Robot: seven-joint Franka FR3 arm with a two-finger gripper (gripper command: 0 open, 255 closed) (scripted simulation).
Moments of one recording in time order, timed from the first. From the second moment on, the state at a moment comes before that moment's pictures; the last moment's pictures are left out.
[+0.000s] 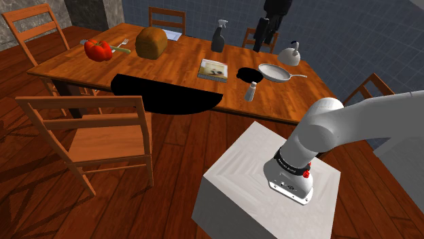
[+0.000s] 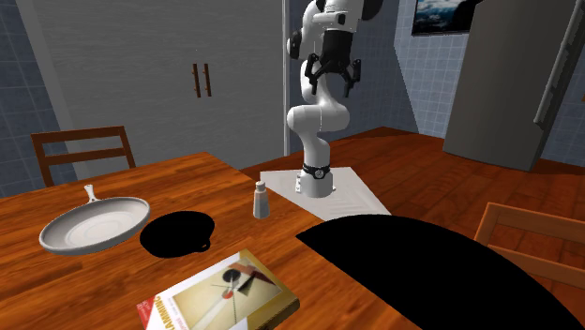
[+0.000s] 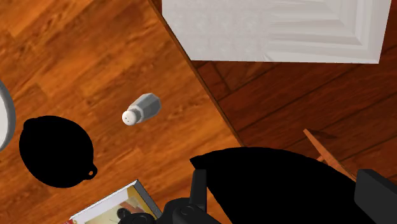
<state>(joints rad) -0.02 -0.82 -0.01 -2.31 -0.11 1.53 -0.07</state>
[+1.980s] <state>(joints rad) 0.00 -0.42 -0.68 -2.59 -0.21 2.27 -0.71</state>
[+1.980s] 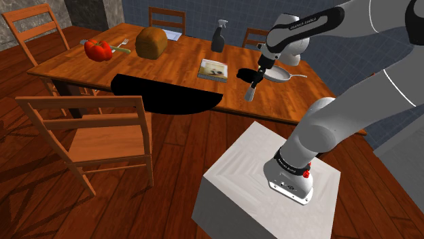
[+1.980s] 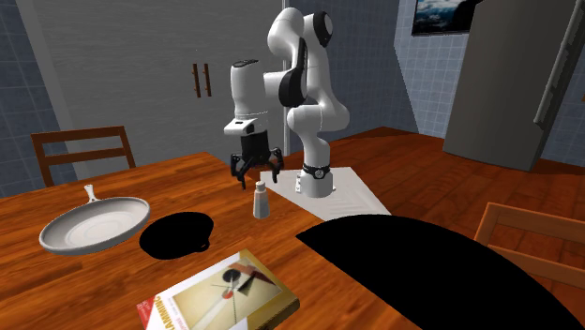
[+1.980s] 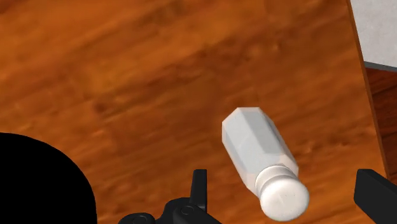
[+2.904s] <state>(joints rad) 0.02 -0.36 -0.70 -2.61 -0.19 2.35 -0.73</state>
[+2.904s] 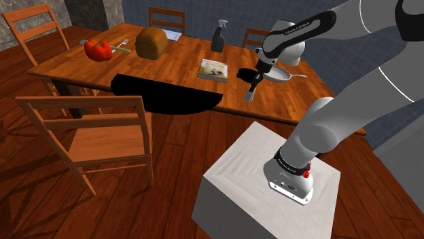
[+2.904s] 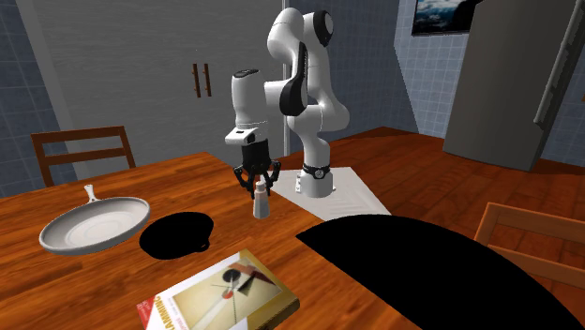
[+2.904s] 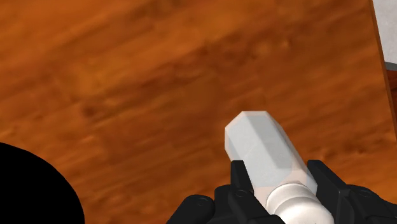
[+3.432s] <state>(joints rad) 0.02 -0.37 -0.70 -2.61 -0.20 2.34 -0.72</state>
